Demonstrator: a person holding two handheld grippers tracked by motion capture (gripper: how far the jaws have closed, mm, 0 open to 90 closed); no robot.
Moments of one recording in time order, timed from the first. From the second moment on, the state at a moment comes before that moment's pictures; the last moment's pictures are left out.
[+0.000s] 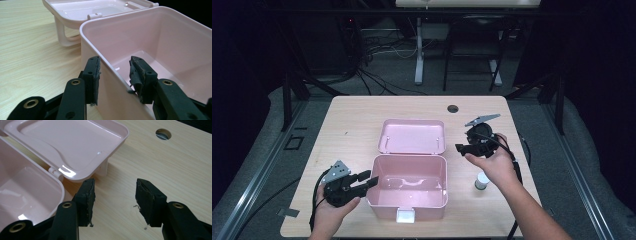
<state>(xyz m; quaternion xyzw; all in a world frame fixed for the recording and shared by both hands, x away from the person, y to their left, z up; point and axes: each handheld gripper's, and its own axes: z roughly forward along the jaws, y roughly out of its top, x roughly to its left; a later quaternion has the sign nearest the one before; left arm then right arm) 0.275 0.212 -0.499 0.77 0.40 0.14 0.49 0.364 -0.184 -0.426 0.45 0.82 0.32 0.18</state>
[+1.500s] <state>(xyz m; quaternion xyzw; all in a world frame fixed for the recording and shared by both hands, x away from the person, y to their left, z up) 0.276 0.215 -0.499 0.76 0.40 0.13 0.49 0.368 -0.200 -0.463 0.46 0.88 0.10 0.09</state>
